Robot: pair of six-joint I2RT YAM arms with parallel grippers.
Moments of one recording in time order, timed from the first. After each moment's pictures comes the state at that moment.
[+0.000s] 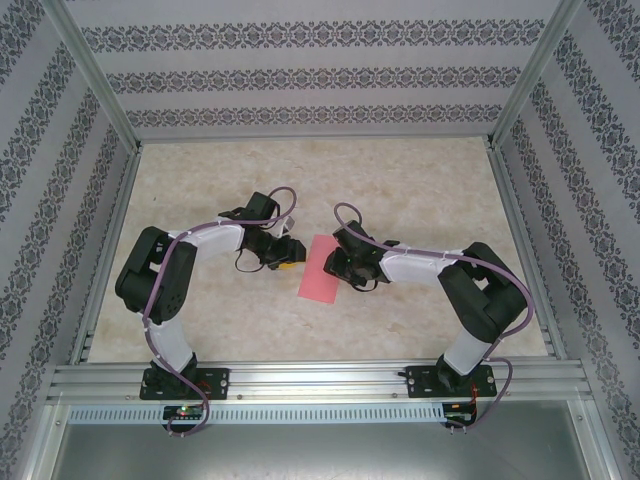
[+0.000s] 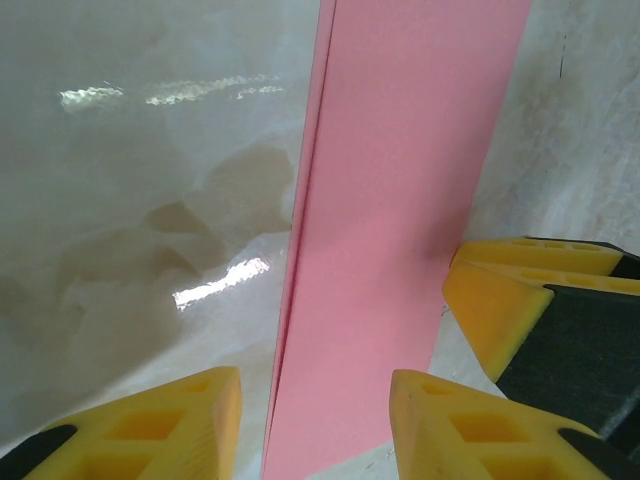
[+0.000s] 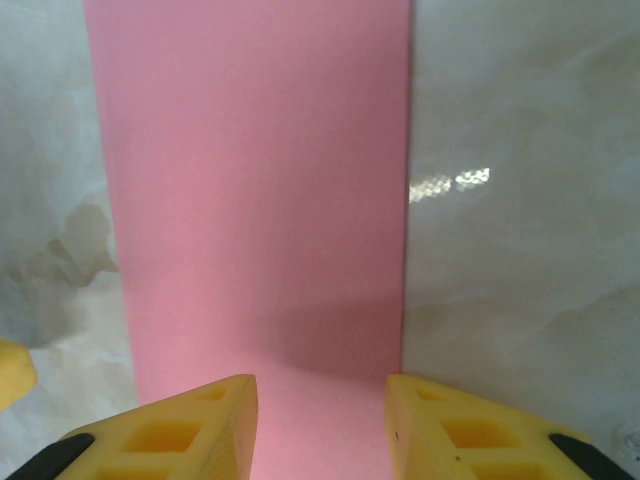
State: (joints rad) left arm -0.44 1.82 1.06 -0.44 0.63 -0.55; right arm 0.70 1.69 0.84 -0.21 -0.08 1.00
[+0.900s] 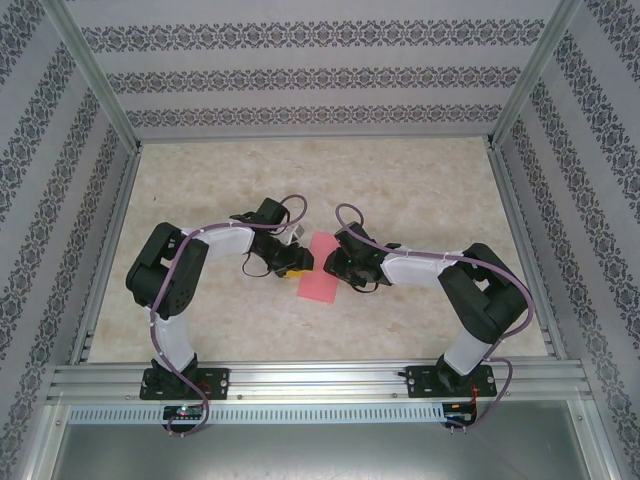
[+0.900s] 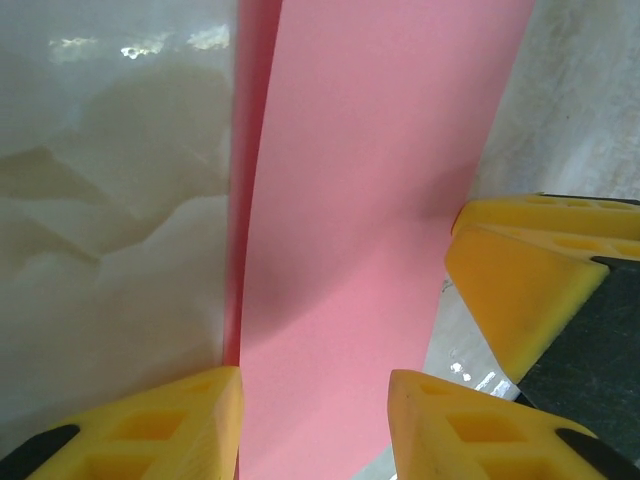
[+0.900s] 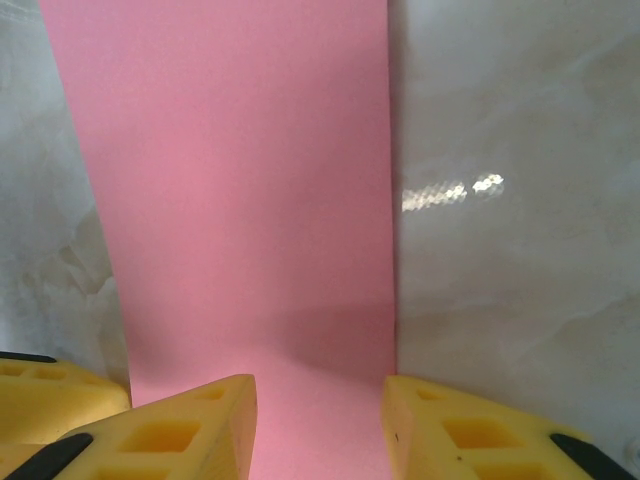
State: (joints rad) left arm -0.49 1.88 1.08 -0.44 0.68 -0.56; right arm 0.70 1.68 0.81 -0.15 -0.08 1.02
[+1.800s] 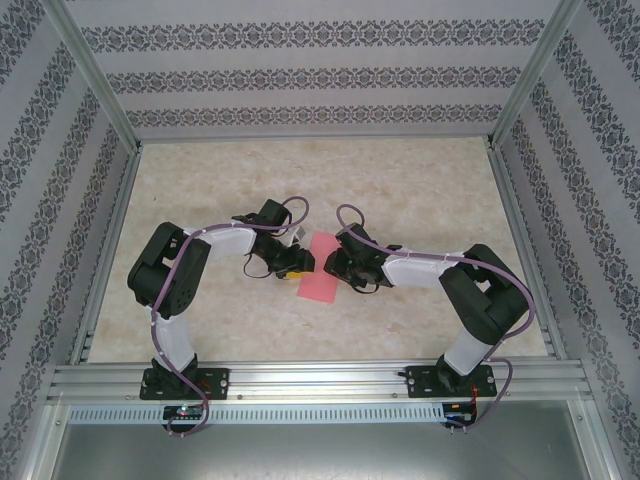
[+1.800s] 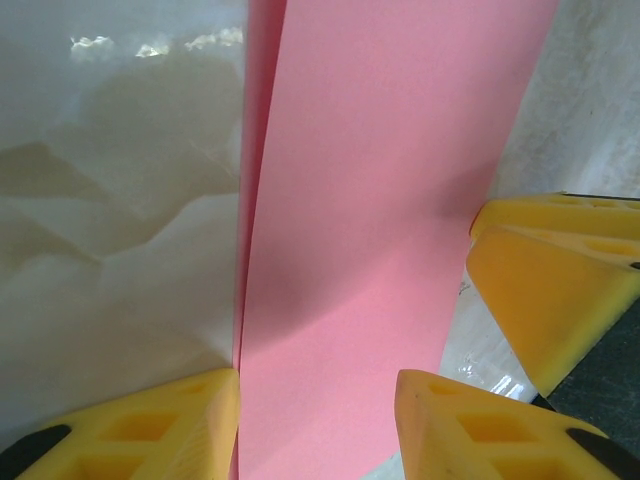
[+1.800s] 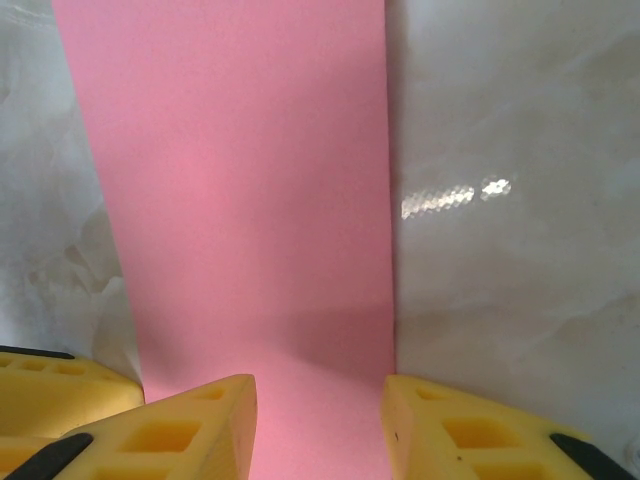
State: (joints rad) left arm -0.51 1.89 1.08 -0.44 0.65 -0.55; right arm 0.70 1.67 0.80 -0.12 -0.08 1.02
